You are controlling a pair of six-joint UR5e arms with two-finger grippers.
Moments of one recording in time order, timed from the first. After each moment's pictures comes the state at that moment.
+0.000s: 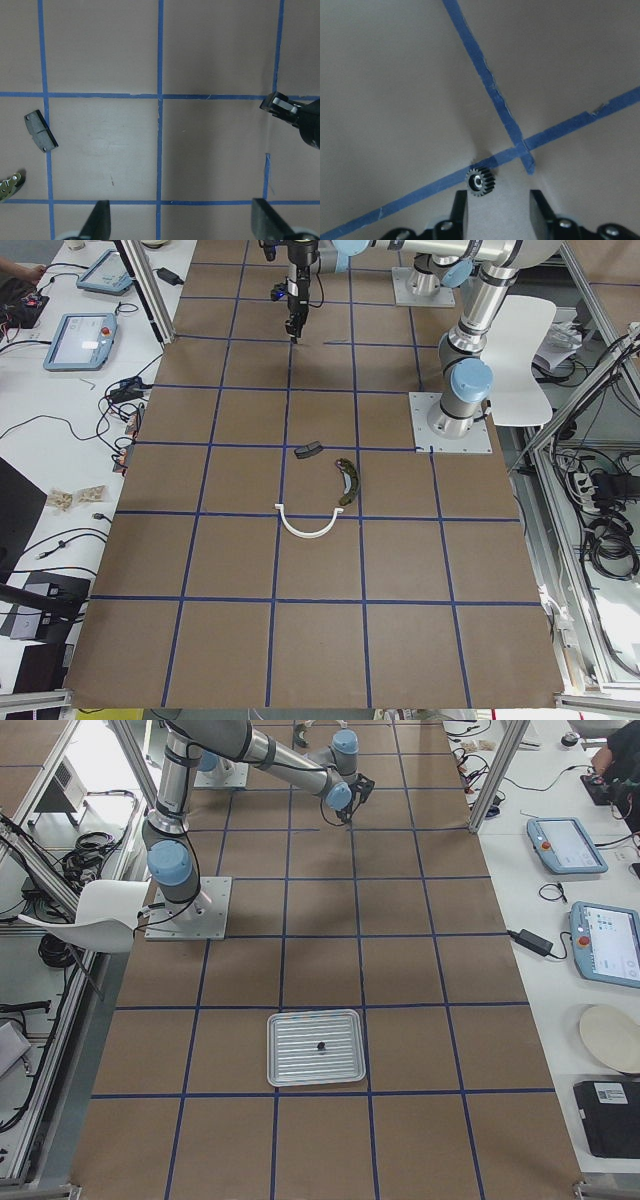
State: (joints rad) left arm -1.59 -1.58 -1.49 -1.64 1.55 -0.04; right arm 1.97 -1.08 1.73 -2.35 -1.49 0.86
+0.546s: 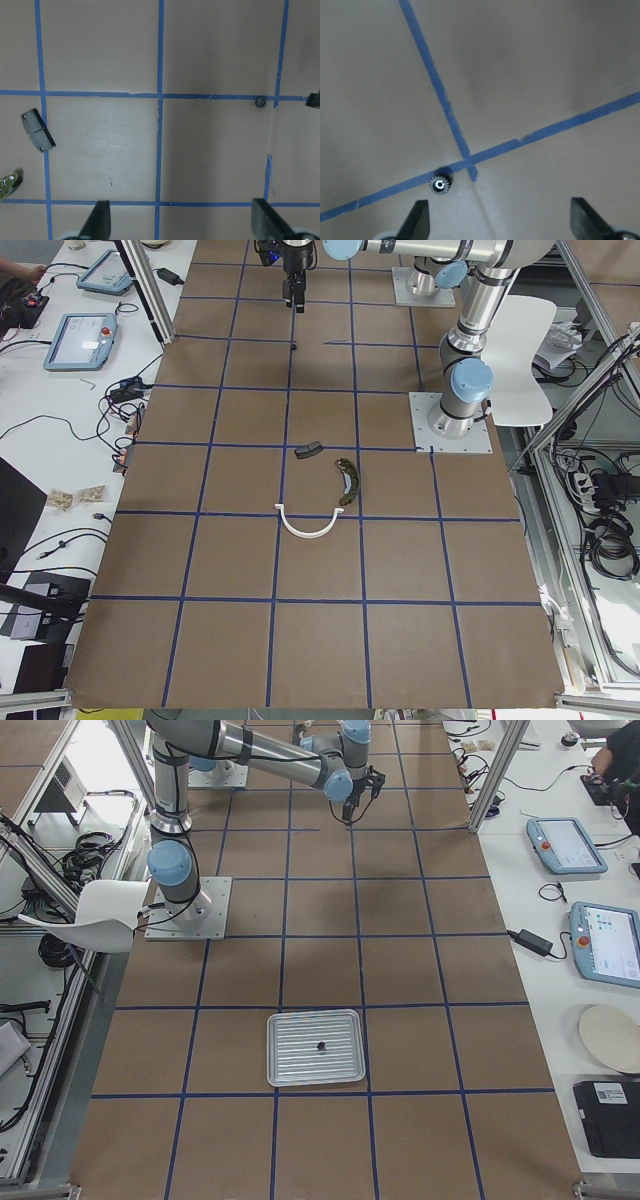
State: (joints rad) left arm -1.62 -1.64 -1.49 -1.58 1.55 -0.10; right arm 1.75 -1.31 1.73 -2.04 -1.51 0.50
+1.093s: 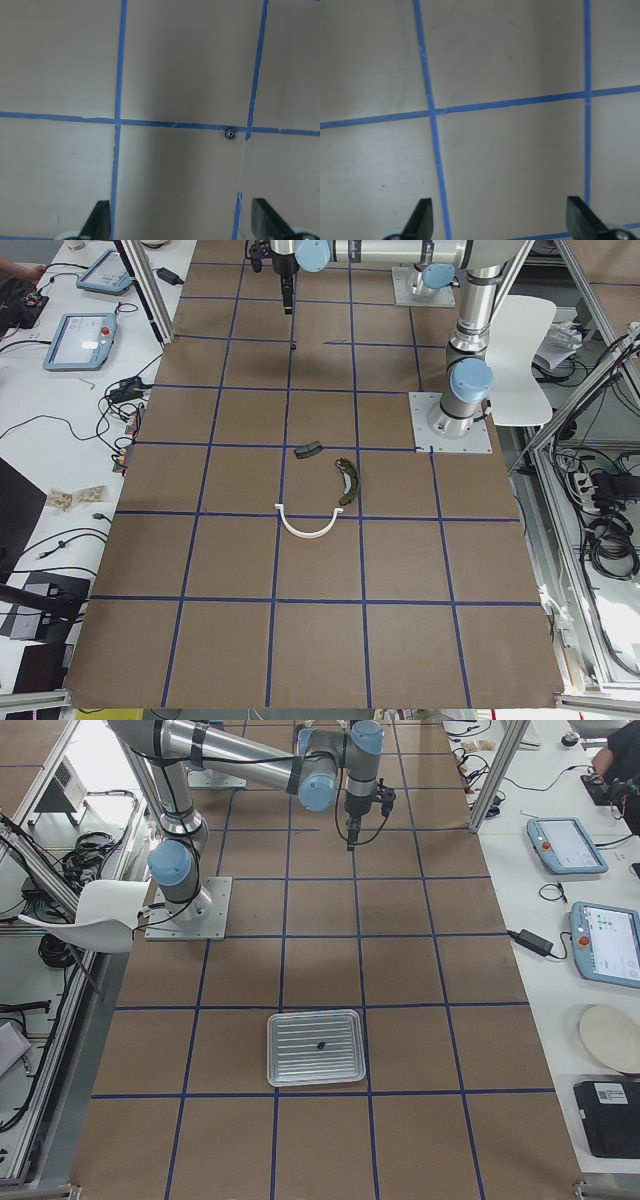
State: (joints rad) left arm -1.79 -1.89 -1.52 -1.31 1.55 -0.26; right arm 1.36 -1.50 1.74 -1.77 -1.61 -0.13
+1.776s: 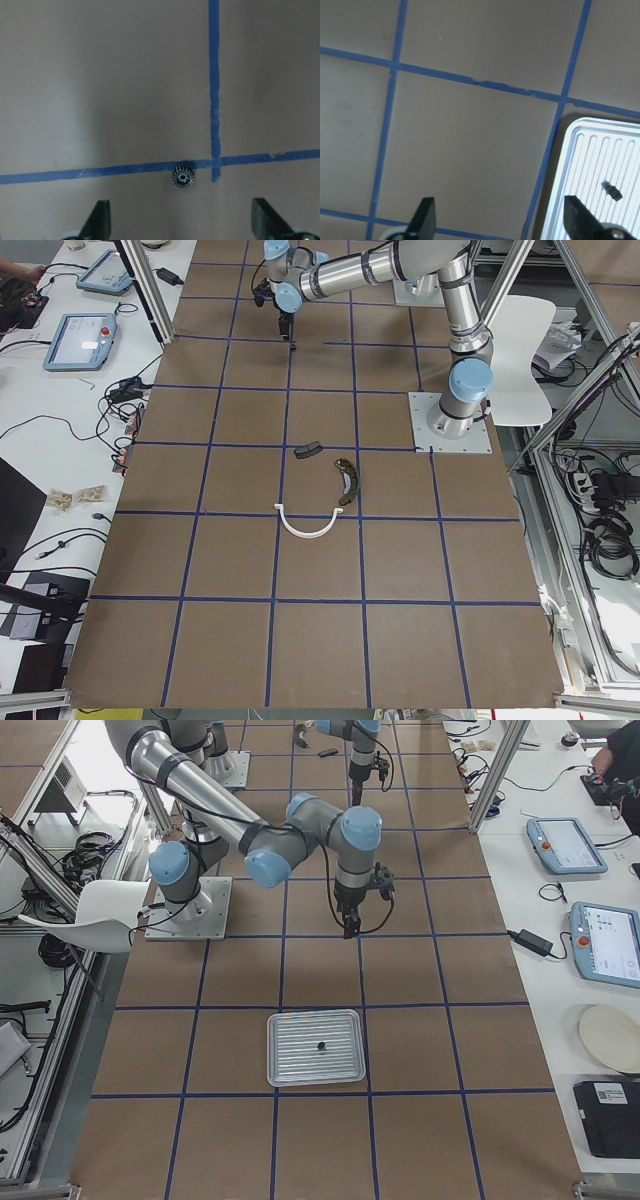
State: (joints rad) left arm -1.91 -2.10 -1.59 -1.06 1.55 -0.25; right arm 0.82 -1.39 1.74 -1.94 -1.62 -0.99
